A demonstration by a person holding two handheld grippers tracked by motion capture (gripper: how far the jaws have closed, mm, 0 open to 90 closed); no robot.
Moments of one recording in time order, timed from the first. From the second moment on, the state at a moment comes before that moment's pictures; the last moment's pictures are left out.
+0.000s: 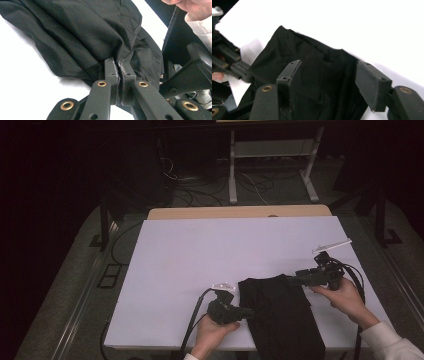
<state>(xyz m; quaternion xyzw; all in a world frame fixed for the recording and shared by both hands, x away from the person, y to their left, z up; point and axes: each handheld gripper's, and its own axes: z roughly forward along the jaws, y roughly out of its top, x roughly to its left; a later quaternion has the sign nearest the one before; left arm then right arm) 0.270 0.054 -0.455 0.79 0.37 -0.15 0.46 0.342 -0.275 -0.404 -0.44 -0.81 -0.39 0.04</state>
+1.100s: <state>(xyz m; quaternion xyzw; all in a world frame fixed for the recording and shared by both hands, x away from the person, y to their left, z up) 0.268 0.050 -0.456 0.79 0.37 -0.15 0.46 0.368 -0.255 -0.426 -0.45 -0.81 -0.36 0.10</state>
